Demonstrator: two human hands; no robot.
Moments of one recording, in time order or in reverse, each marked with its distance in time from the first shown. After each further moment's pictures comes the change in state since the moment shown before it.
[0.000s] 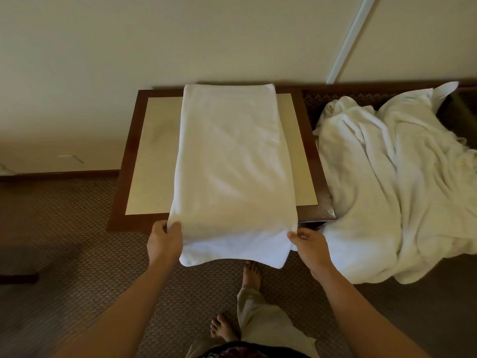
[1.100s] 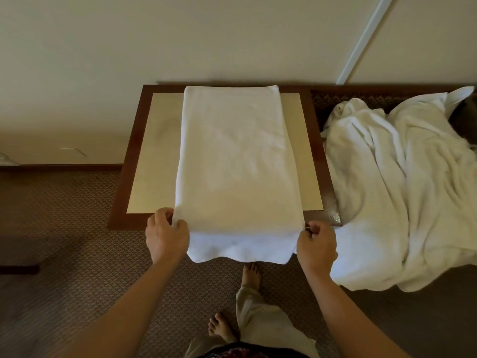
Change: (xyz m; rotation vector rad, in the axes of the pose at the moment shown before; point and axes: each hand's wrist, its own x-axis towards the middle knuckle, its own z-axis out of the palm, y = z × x) left_hand 0.012 0.004 0.007 0.155 0.150 0.211; right_hand 0.004 -0.014 0.019 -0.271 0.468 -0.097
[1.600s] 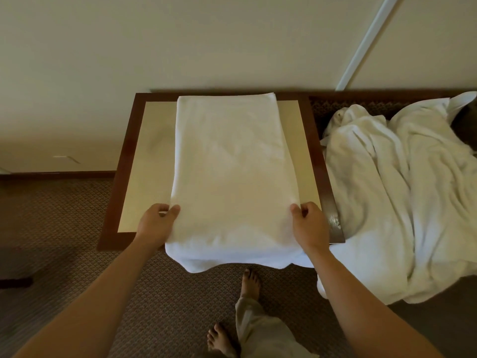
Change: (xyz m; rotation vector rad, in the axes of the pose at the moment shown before) left_hand 0.081 0.032 -0.010 -0.112 -0.358 -0.161; right_hand 0.067 -0.062 0.012 -0.005 -0.190 -0.158
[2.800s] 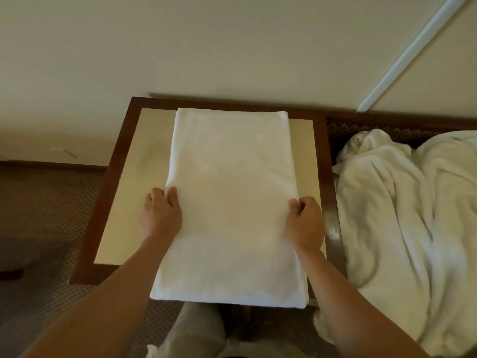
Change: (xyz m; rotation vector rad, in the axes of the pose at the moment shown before) left_hand 0.072 0.069 0.044 0.316 0.418 0.150; right_hand 0.107 -0.040 0.034 -0.096 0.116 -0.094
